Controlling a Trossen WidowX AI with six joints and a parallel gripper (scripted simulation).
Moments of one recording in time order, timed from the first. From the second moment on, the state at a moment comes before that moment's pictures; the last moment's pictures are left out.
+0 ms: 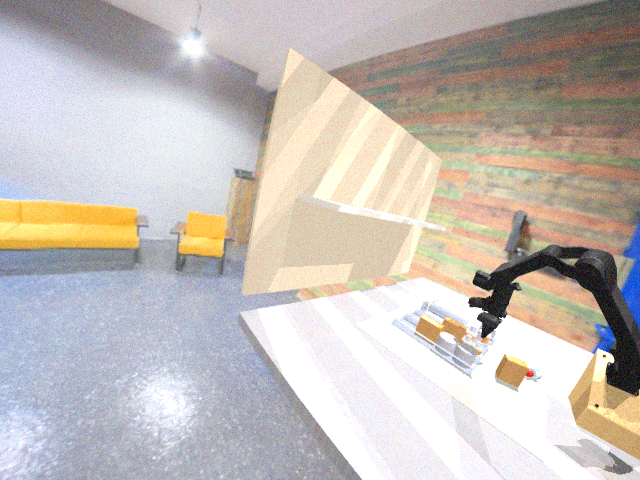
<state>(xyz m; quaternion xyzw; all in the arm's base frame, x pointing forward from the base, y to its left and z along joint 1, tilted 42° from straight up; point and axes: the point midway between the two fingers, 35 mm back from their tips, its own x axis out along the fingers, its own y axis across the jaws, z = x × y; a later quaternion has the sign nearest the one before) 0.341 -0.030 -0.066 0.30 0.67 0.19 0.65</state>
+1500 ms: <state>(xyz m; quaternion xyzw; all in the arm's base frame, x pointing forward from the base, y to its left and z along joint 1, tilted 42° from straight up) 0.343 -0.022 -0.075 0.30 0.66 0.19 0.66</state>
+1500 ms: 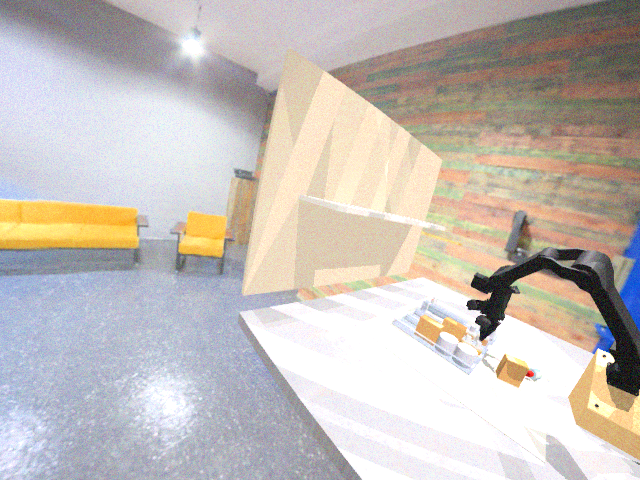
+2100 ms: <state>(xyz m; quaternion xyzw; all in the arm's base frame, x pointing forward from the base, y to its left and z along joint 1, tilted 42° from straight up) 0.343 -0.018 -0.079 0.30 0.66 0.19 0.66</state>
